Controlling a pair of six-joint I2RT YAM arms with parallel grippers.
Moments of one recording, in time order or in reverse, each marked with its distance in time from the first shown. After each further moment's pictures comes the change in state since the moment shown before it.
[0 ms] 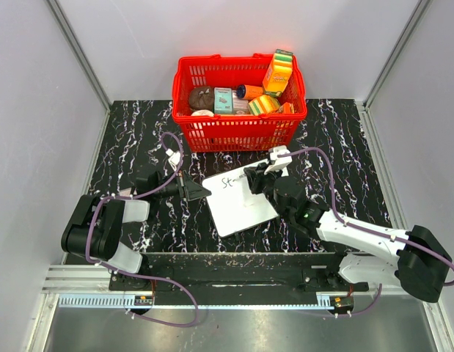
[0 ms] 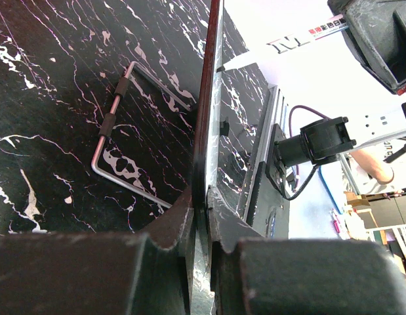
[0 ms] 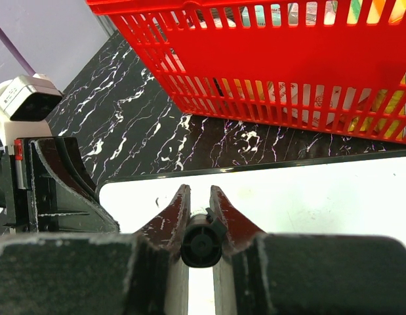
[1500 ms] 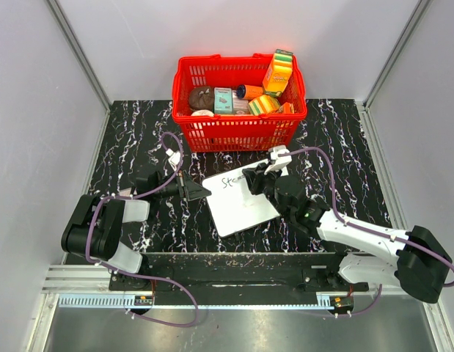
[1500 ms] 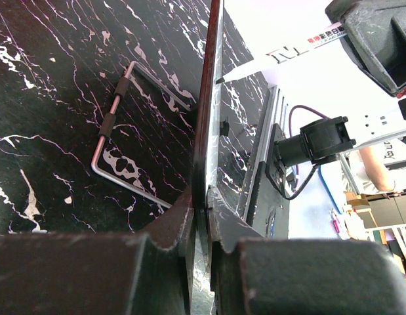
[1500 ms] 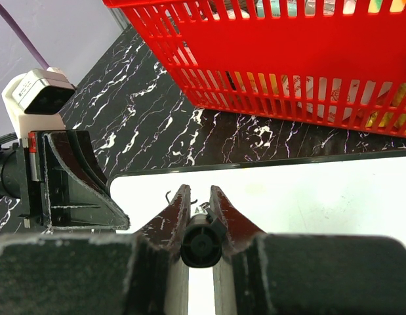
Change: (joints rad) left arm 0.000 0.001 0.001 0.000 0.001 0.000; right arm -0.018 0.000 -0.003 0.000 -0.064 0.030
